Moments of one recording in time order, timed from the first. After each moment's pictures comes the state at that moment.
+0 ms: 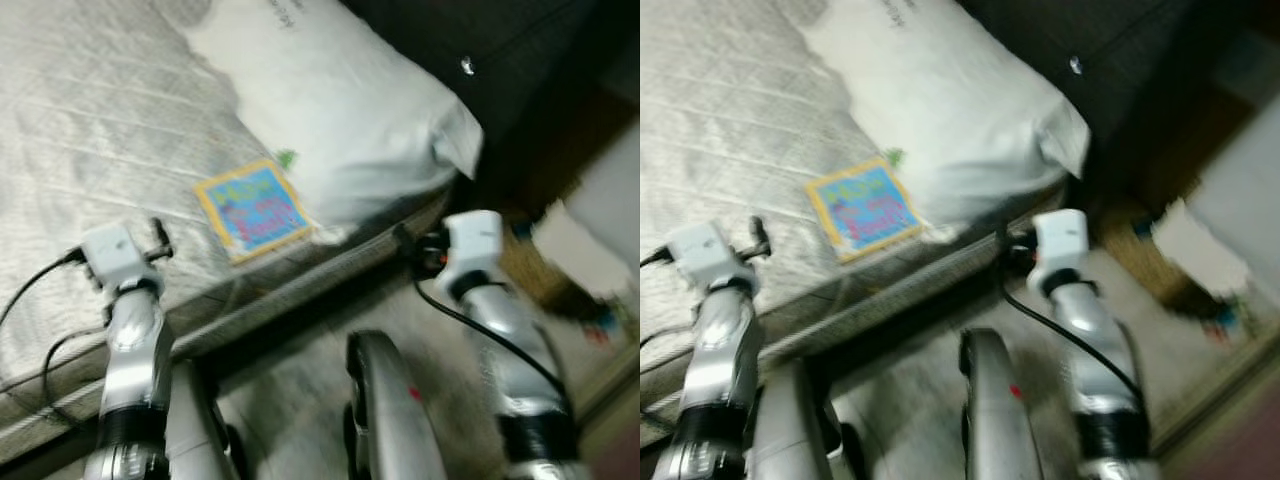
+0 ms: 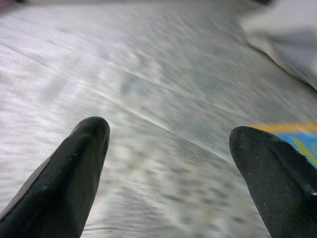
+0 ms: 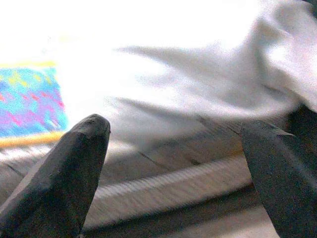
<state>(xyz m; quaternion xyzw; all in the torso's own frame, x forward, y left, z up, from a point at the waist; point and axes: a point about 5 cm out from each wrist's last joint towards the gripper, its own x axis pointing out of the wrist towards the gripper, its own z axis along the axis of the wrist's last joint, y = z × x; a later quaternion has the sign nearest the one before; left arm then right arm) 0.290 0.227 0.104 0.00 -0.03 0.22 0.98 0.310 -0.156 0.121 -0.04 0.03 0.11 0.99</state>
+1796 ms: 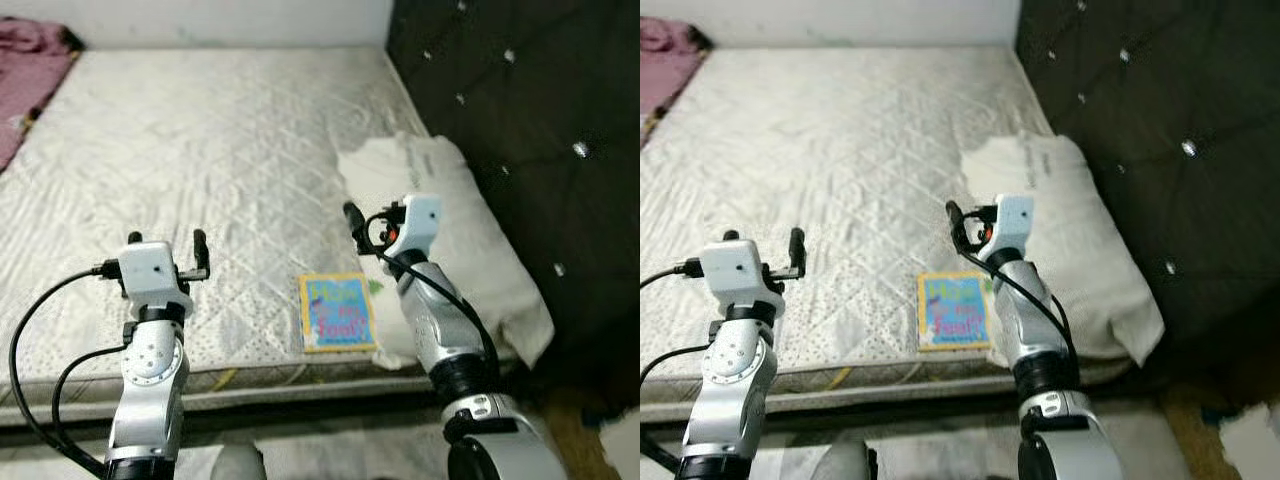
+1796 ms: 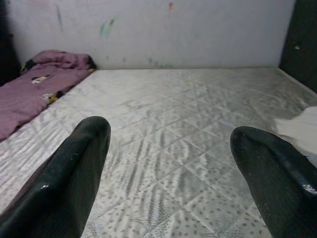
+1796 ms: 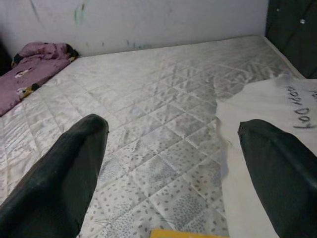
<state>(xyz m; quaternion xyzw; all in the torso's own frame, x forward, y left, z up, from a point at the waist) 0.265 0.184 0.110 0.04 -0.04 0.09 0.99 0.342 -0.104 0.109 0.09 0.01 0.14 0.99</state>
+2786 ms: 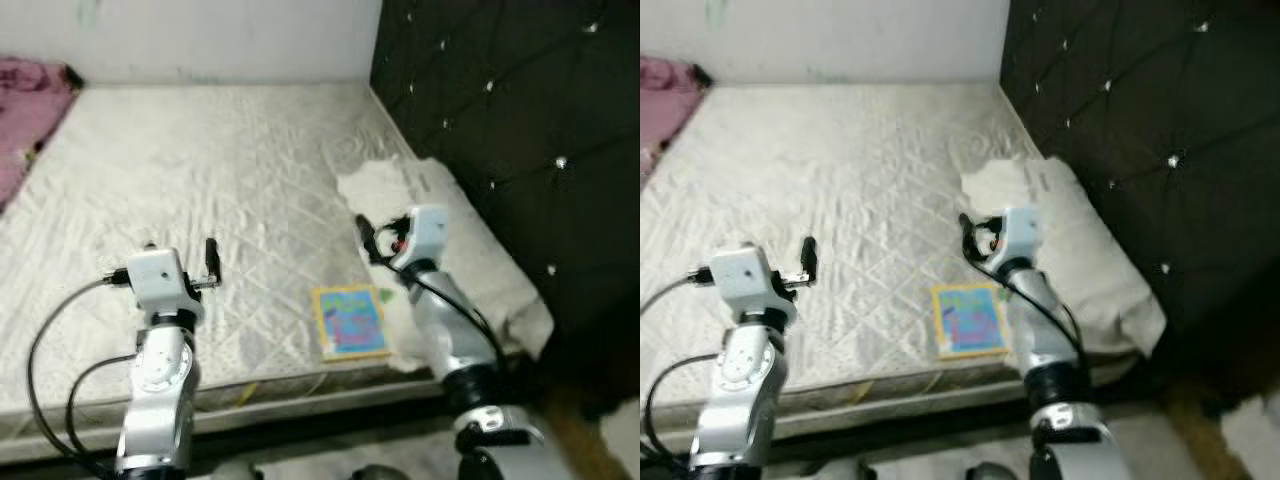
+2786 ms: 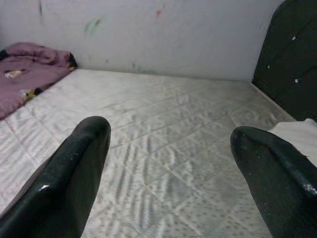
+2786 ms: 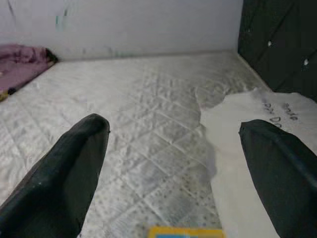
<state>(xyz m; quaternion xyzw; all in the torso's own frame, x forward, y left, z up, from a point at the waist) 0.259 0.176 0.105 -0.01 -0.01 0.09 1.00 0.336 -0.113 0.103 0.07 0.03 0.13 0.99</state>
